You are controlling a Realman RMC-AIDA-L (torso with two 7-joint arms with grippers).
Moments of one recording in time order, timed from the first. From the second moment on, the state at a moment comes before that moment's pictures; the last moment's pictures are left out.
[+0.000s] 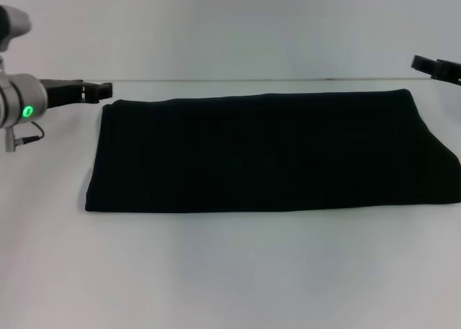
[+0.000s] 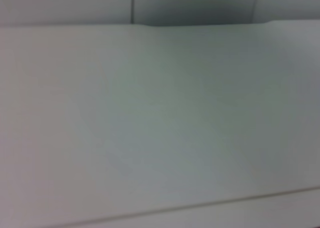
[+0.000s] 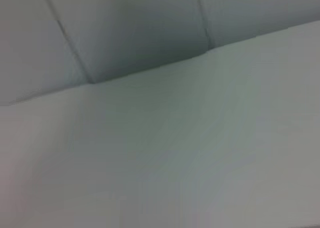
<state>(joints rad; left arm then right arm) -0.82 -2.07 0.52 0.56 2.40 0.64 -1.94 0.83 1.98 -0.30 -0.37 -2.12 -0.67 1.69</state>
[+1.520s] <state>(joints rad) -0.62 -2.02 0.29 0.63 2.43 1.58 -2.81 0.71 1.98 -0.52 -0.52 -2.06 -1.26 1.68</state>
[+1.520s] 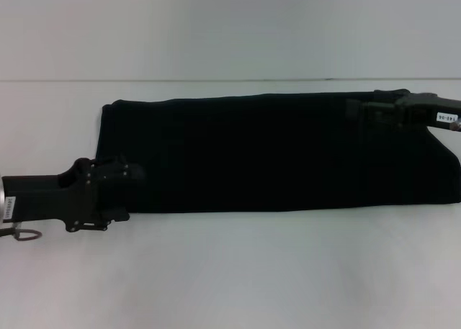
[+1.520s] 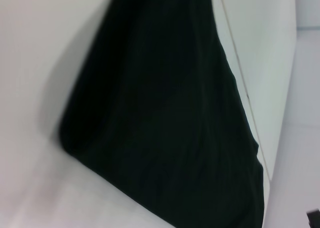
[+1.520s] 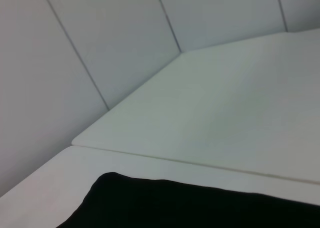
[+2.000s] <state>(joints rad) -0.59 -2.03 0.28 0.59 2.46 1.49 -2.90 0.73 1.99 -0.52 -0.53 -2.06 -1.23 1.64</state>
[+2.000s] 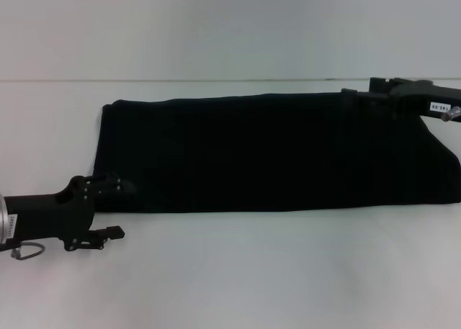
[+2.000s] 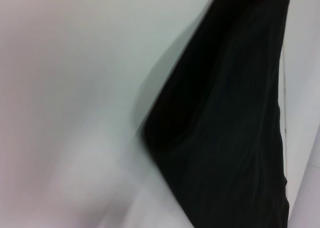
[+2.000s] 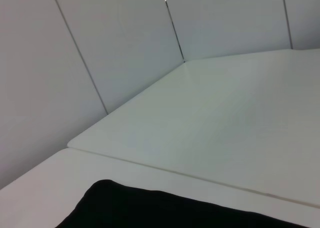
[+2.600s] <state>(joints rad) -0.59 -2.03 0.28 0.58 2.46 1.42 -2.92 0.74 2.01 -0.52 -0.53 -2.05 -1.21 1.62</state>
